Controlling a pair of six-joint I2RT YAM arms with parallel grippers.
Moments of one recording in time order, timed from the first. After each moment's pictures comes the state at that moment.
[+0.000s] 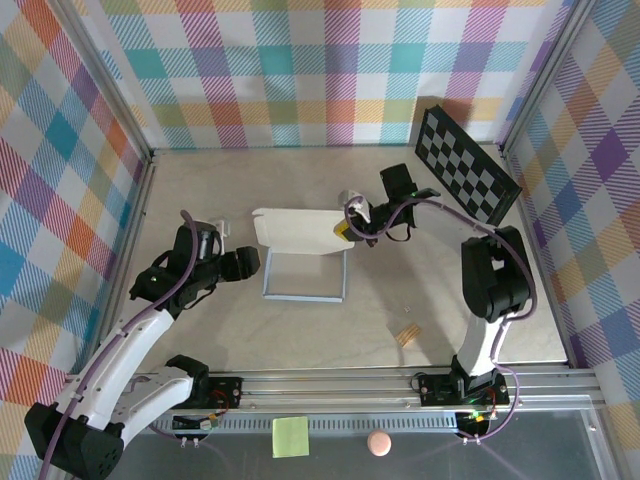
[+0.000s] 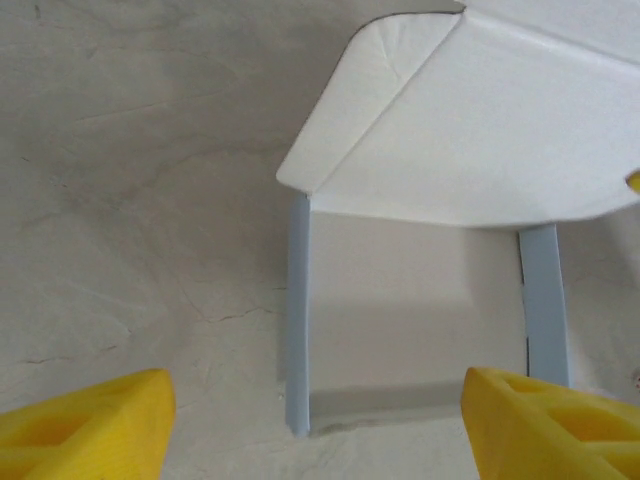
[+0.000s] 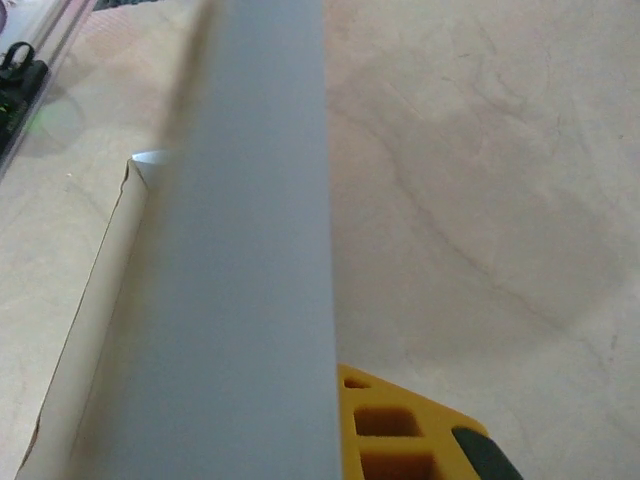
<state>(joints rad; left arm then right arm) -0.36 0.89 0.85 -0.74 0.04 -0.44 0.37 1.85 1.34 -0.50 -0.94 -0.89</state>
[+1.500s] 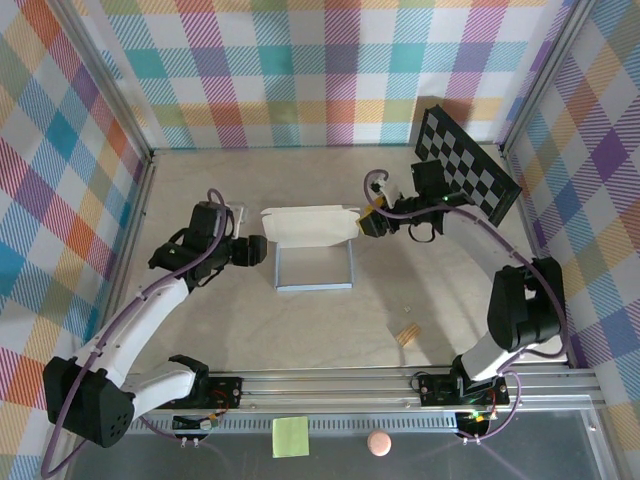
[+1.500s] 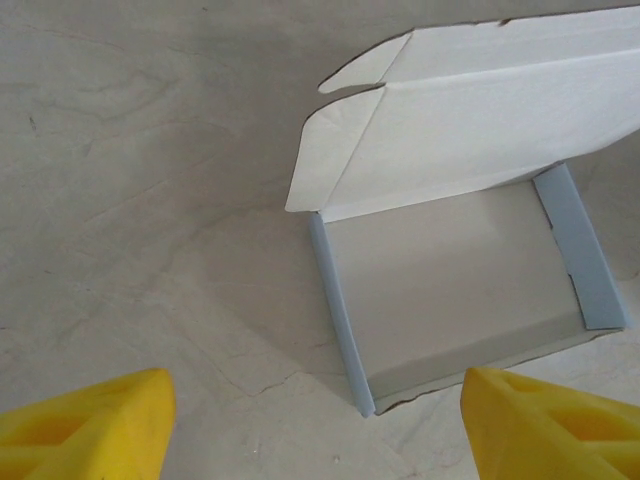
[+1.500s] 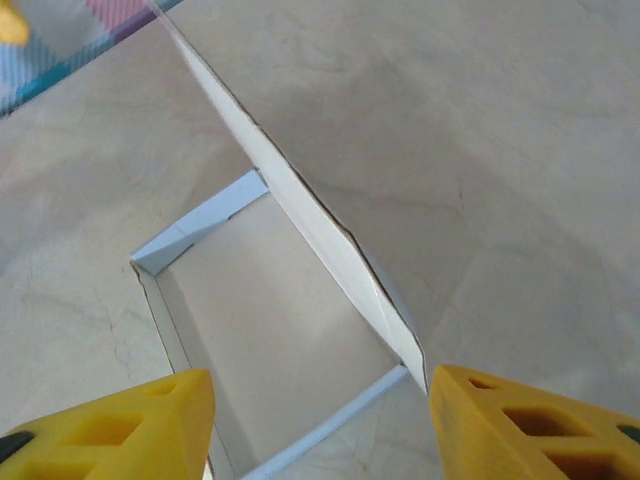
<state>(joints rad) -0.35 1.10 0.92 -0.63 0.02 -0.22 0.29 1.58 1.19 -0.44 -0.72 -0.36</state>
